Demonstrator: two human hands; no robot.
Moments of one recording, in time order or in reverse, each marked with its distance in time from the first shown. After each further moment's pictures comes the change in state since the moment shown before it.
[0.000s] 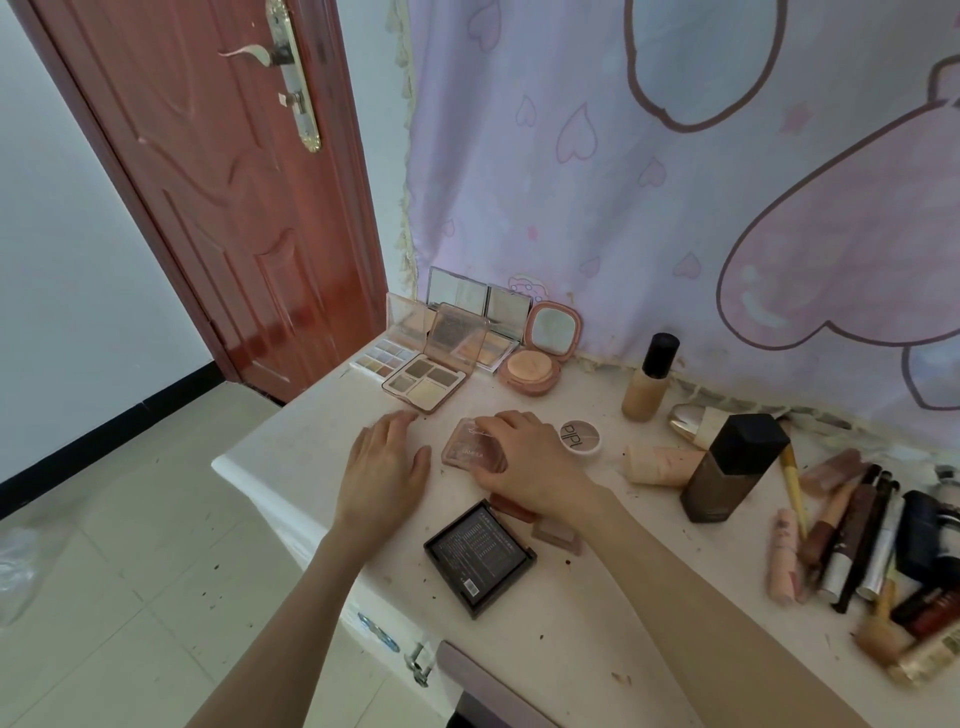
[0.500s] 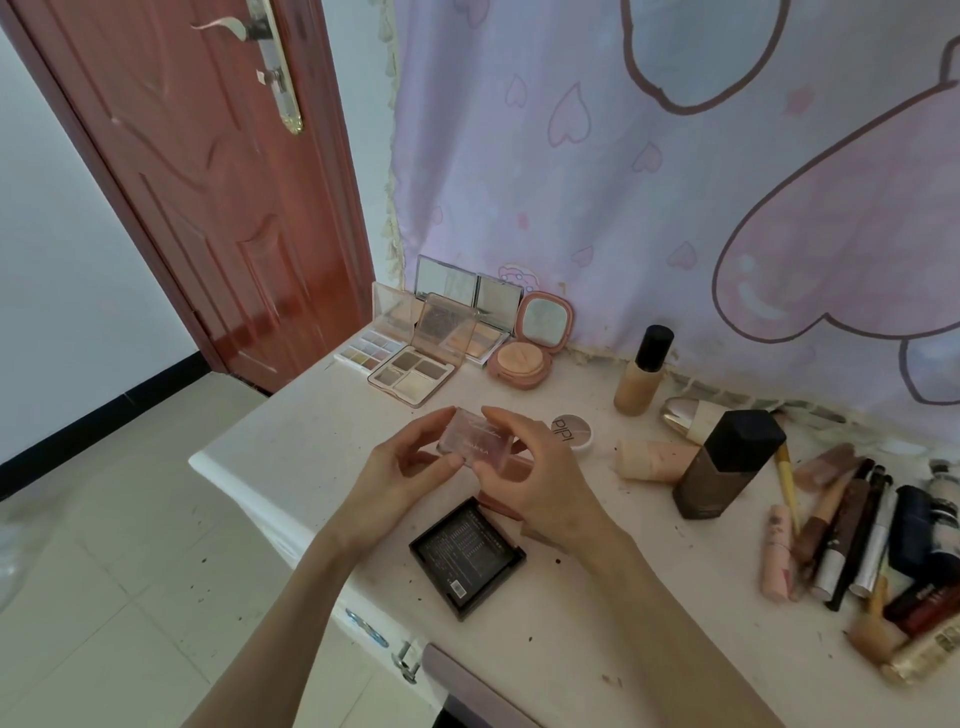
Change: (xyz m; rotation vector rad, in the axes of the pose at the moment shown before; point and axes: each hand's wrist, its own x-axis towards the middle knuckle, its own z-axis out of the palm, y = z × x) left_hand -0.008 0.033 -0.022 -0.907 -0.345 -0.090; right_hand -0.036 0.002 0.005 0.623 0.311 -0.006
